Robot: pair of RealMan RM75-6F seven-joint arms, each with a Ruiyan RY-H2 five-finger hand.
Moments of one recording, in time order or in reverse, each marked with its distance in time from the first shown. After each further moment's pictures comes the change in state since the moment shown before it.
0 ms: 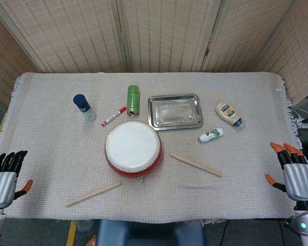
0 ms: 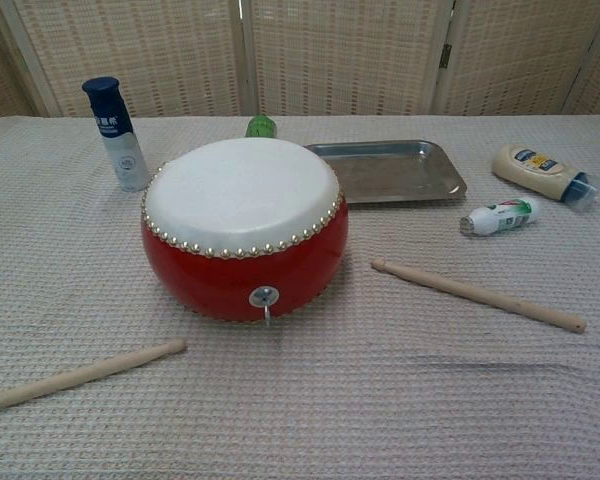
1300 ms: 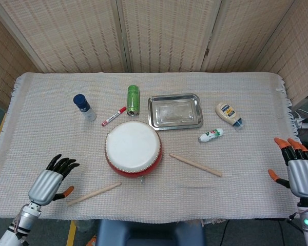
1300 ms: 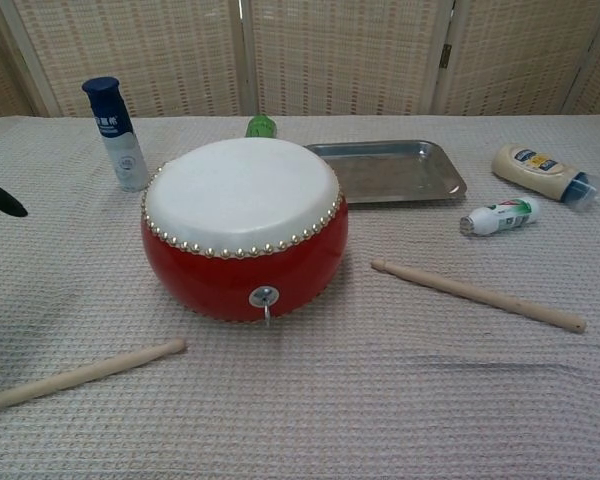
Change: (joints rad) left arm -0.160 -0.049 0.068 -0.074 0.186 -0.212 -0.064; right arm 0.010 0.002 0.024 0.044 -0.006 0.017 0.050
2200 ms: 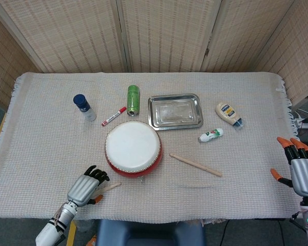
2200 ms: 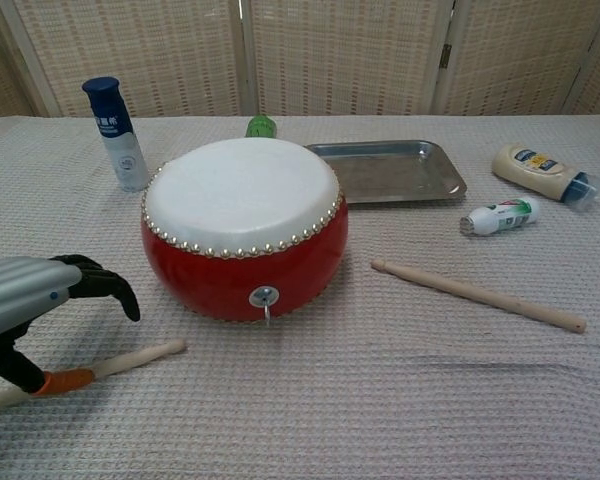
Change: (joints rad) left arm -0.108 -0.234 -0.010 -0.063 -0.282 -0.199 0.356; right arm 0.004 0.016 0.002 0.008 0.015 -0.017 0.027
